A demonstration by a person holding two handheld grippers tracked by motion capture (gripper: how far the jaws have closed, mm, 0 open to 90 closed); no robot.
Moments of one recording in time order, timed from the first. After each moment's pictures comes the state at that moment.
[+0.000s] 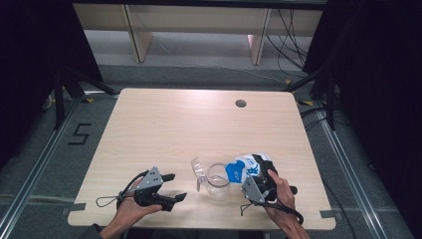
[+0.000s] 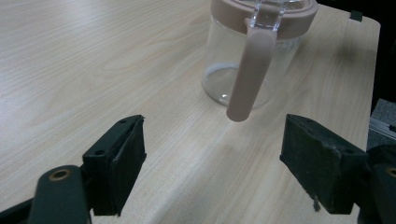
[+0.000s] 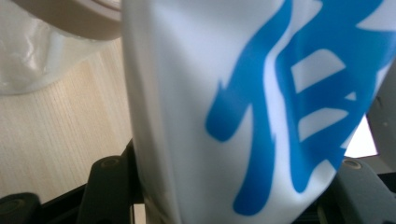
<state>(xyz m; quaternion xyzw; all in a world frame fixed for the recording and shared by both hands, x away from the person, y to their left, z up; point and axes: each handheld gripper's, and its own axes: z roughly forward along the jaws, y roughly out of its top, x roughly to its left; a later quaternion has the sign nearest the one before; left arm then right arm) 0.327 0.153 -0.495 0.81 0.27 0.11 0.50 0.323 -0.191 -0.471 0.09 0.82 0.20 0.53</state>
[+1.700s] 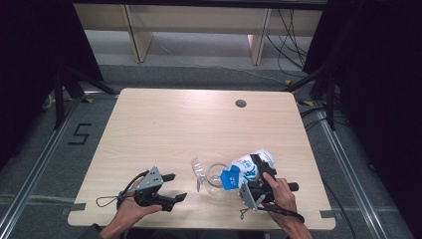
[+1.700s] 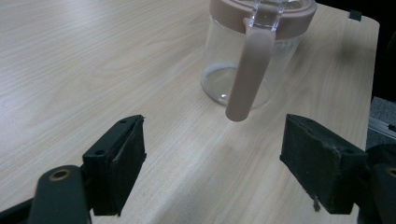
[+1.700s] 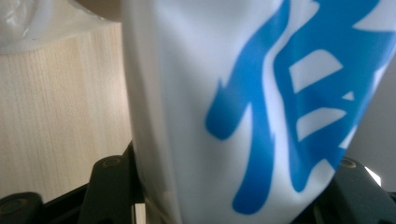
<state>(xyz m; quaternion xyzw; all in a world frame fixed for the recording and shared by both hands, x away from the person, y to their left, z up) 0.327 0.153 -0.495 0.81 0.28 0.11 0.50 0.323 -0.188 -0.476 -0.01 0.79 0.13 0.60</state>
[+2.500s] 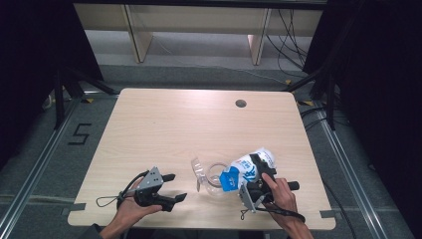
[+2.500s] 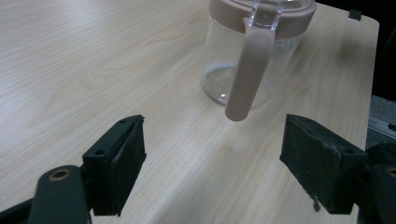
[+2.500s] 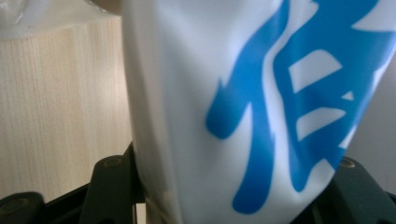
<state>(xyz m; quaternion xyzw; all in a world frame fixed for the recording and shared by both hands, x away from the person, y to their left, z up) 0.327 0.153 -0.495 0.81 0.27 0.11 0.50 0.321 -0.187 -0.477 -0.02 0.78 0.11 0.61</state>
